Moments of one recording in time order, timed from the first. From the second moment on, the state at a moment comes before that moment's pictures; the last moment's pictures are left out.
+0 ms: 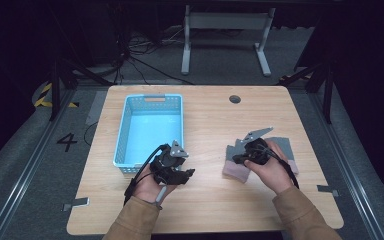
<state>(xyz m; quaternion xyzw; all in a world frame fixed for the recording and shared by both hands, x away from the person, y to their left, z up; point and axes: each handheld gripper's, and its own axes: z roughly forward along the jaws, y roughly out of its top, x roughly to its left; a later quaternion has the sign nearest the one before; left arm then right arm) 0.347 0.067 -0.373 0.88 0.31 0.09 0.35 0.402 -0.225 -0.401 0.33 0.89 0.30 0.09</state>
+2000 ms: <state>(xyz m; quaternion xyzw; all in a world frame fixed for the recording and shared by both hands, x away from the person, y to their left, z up) 0.356 0.047 -0.374 0.89 0.28 0.08 0.34 0.382 -0.218 -0.413 0.31 0.90 0.29 0.09</state>
